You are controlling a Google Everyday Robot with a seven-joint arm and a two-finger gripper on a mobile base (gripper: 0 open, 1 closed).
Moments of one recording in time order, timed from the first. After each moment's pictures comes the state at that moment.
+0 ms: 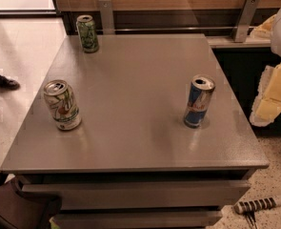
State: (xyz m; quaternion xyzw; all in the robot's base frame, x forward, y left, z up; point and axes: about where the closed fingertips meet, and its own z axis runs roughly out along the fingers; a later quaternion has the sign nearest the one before) arm 0.438 -0.214 0.986 -0.60 0.78 -0.05 0.17
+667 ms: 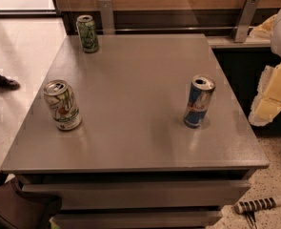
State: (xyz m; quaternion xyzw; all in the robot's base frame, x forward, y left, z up) arm 0.440 -0.214 0.985 -0.60 0.78 -0.04 0.18
